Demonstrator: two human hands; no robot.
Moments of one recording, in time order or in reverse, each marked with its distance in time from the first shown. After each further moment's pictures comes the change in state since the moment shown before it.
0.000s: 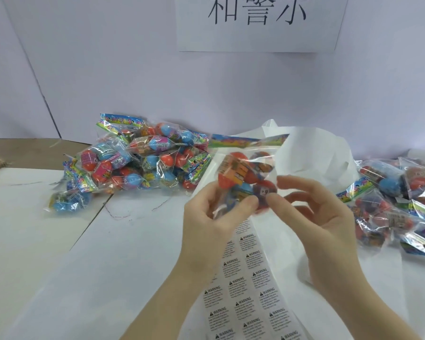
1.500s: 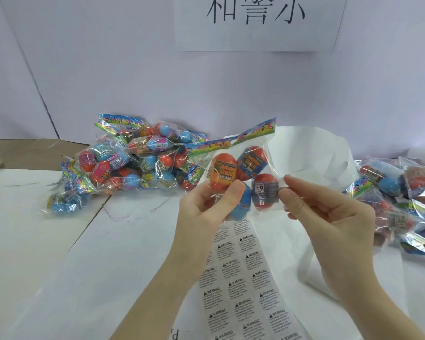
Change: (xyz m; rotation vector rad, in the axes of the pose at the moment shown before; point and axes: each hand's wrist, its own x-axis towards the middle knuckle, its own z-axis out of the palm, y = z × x) left_hand 0.006 0.007 -0.005 -0.106 -0.025 -0.132; right_hand 0.002 -0.006 -0.003 -0.068 0.100 -0.082
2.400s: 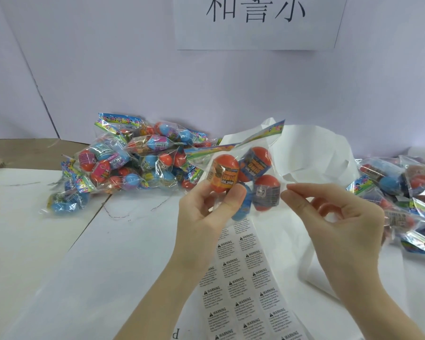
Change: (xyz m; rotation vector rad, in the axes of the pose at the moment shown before) left_hand 0.000 -0.008 -0.001 0.106 0.030 0.145; right_hand 0.000 0.001 -0.005 -0.216 0.085 -0.145
